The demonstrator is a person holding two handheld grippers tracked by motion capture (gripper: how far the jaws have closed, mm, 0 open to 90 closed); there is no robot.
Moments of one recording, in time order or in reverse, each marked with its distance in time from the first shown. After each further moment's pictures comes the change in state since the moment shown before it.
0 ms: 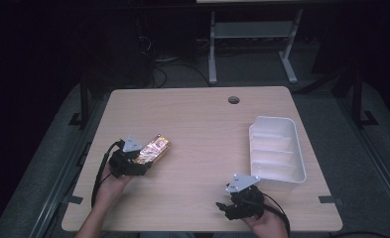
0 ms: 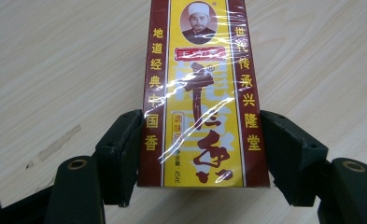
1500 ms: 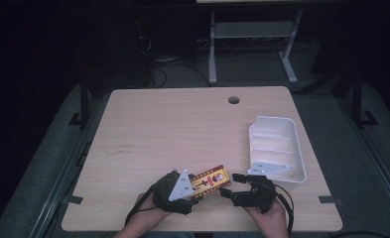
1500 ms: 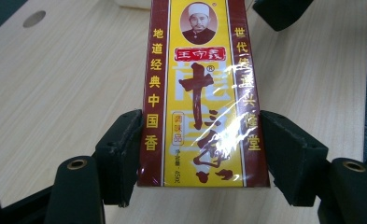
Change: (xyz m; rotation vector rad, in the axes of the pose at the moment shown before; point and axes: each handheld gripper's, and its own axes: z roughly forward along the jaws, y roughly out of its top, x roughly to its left) left arm -0.157 0.032 -0.013 -0.182 -0.235 0.425; right arm -0.027 -0.003 -0.026 -0.266 0.127 0.359
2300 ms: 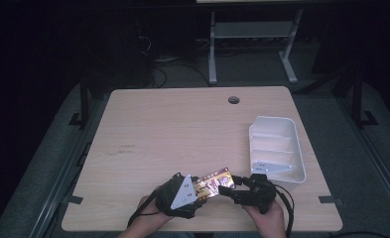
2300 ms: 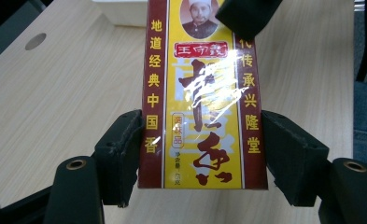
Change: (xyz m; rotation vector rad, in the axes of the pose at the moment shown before) left arm -0.012 0.003 0.001 -0.037 0.013 0.055; right arm 0.000 -0.001 -0.001 -0.054 0.086 0.075
